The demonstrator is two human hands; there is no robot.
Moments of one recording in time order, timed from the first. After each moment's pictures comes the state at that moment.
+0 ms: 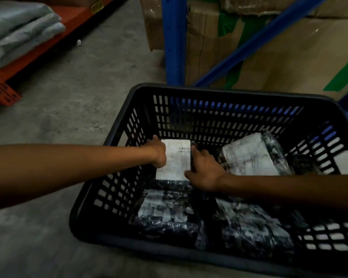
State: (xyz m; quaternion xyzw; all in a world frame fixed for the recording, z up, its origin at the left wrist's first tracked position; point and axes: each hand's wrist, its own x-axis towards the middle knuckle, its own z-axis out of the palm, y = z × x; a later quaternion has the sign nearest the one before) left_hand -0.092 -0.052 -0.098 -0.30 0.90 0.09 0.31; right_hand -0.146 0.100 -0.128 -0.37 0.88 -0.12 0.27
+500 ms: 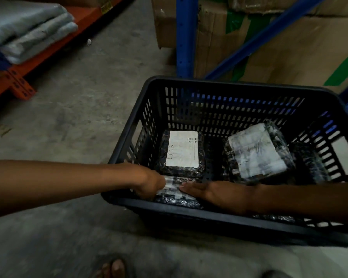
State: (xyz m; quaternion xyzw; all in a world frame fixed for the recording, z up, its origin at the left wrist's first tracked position) left_hand 0.014 -0.018 -0.061 -0.05 0.87 0.00 0.49; right_hand -0.091 0.158 -0.106 -0.72 0.65 0.06 0.26
